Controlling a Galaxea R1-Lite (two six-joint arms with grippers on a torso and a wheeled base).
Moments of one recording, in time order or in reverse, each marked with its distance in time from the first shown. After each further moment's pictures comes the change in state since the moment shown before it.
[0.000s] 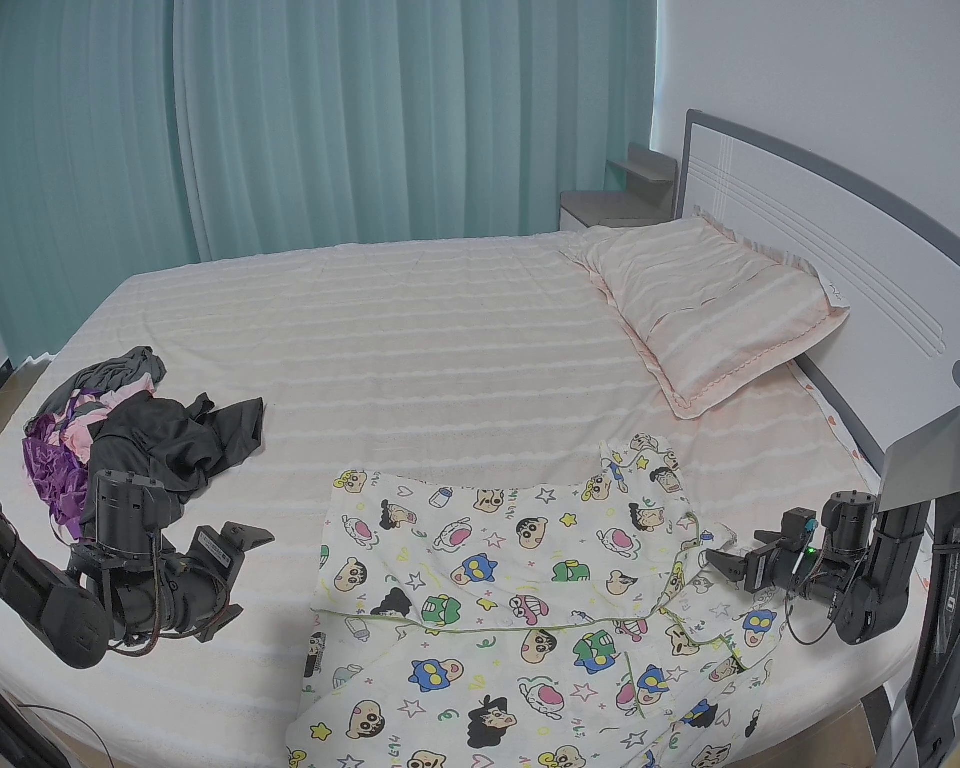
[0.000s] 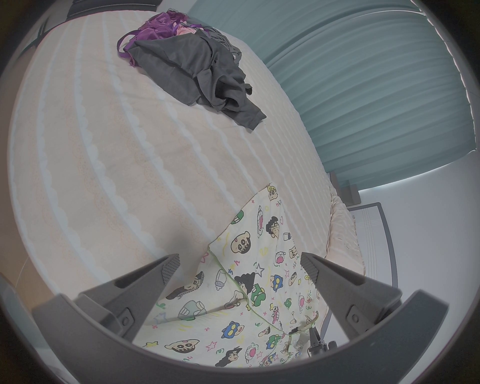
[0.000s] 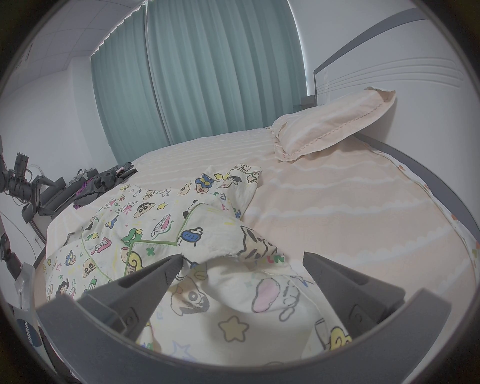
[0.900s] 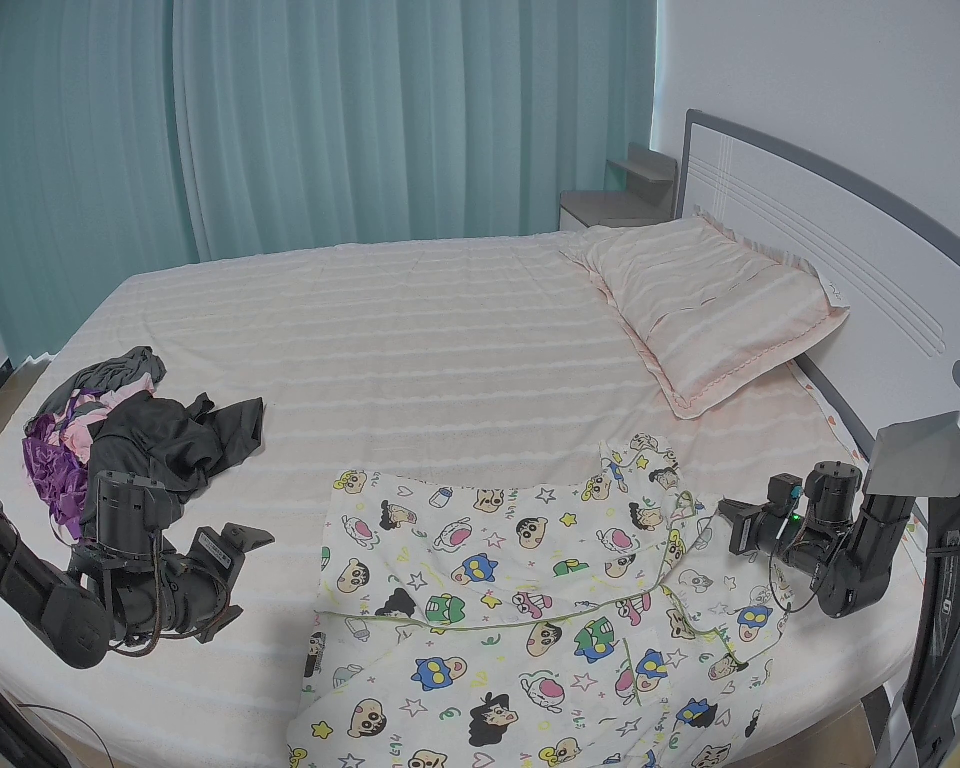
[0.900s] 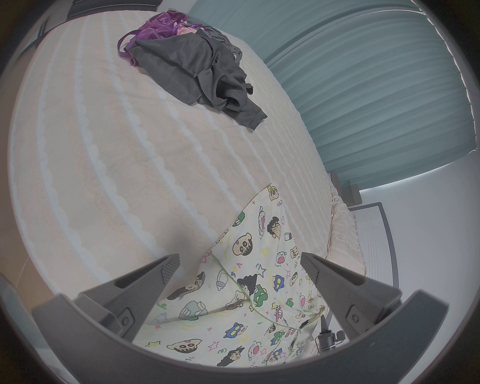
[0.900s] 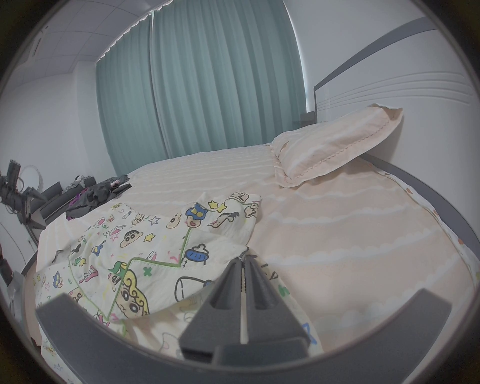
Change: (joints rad) left arm 0.000 0.003 0.001 0.000 0.000 0.001; right arm 0.036 0.013 -0.202 0.070 -0.049 0.037
